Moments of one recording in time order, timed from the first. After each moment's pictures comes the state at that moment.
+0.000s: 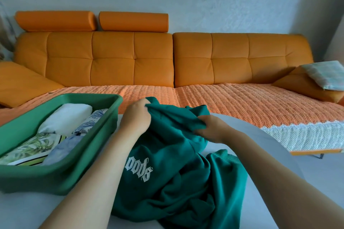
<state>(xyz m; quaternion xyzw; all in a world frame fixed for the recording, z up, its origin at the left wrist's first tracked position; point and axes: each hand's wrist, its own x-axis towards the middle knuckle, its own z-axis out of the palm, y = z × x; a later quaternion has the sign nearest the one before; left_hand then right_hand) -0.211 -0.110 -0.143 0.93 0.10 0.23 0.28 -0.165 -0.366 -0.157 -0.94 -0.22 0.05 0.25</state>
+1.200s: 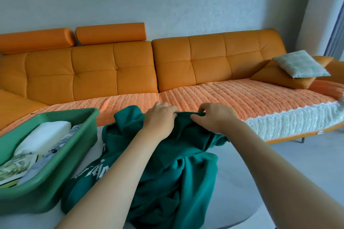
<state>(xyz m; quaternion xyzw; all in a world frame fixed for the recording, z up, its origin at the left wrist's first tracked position) -0.202 -0.252 -0.124 0.96 -0.12 0.25 0.04 -0.180 -0.457 -0.121 -0.97 -0.12 -0.14 0.13</state>
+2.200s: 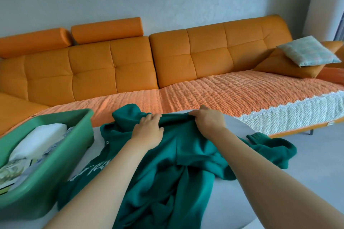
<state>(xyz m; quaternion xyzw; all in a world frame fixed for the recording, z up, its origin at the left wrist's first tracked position) -0.178 -0.225 -0.174 1.00 -0.01 0.07 0.06 -0.139 -0.444 -0.181 -0.97 -0.14 -0.15 0.09</state>
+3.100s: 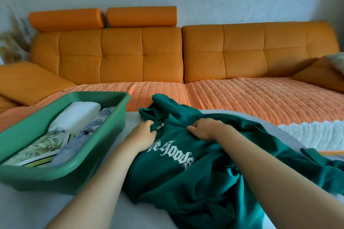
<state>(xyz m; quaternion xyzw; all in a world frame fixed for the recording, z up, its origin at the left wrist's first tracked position) -0.199 -0.079 -0.209 0.97 0.12 0.01 0.23 -0.124 -0.309 -0.185 -0.97 -0.19 0.12 0.04</state>
